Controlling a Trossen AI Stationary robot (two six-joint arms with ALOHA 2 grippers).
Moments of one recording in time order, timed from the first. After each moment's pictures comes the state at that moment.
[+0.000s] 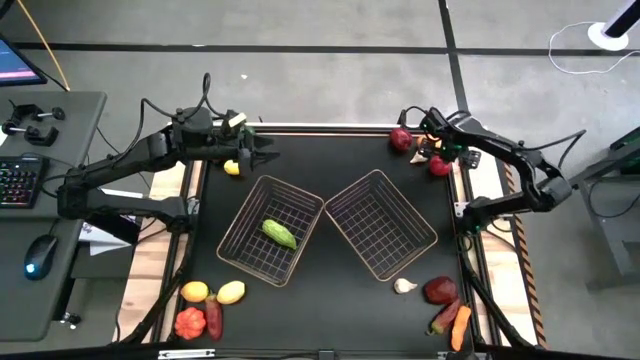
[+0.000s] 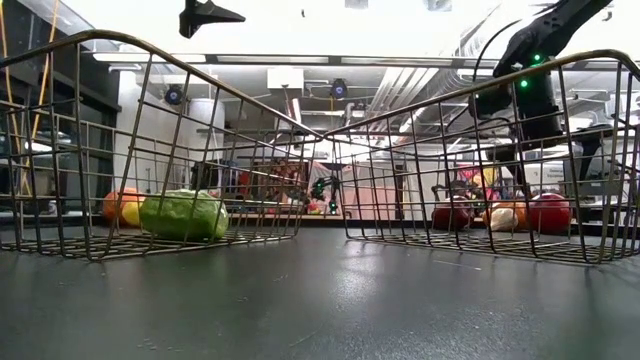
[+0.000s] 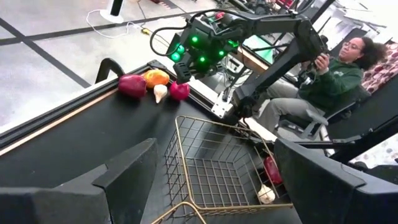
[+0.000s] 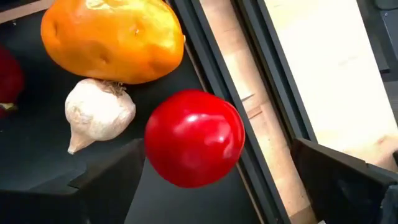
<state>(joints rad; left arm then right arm) 0.35 0.97 1.08 -0.40 0.12 -0.47 -0.98 1.32 0.87 -1.05 0.35 0.96</state>
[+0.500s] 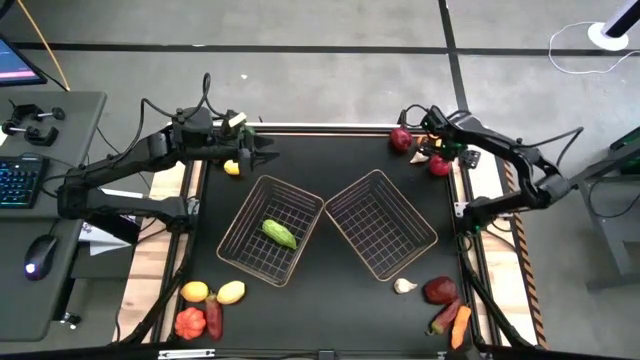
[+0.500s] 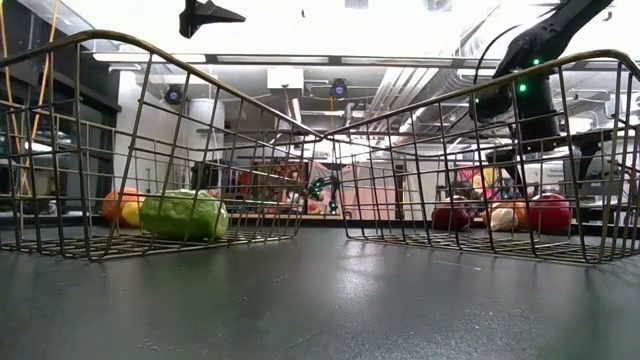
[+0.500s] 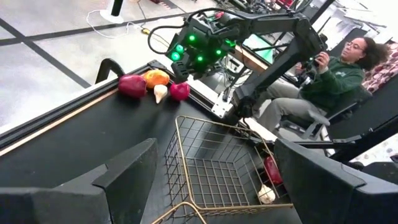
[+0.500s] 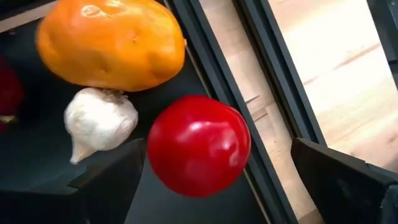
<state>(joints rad) 0.35 0.97 1.08 -0.40 0.12 -0.47 -1.01 1.36 0.87 -1.03 0.33 0.97</state>
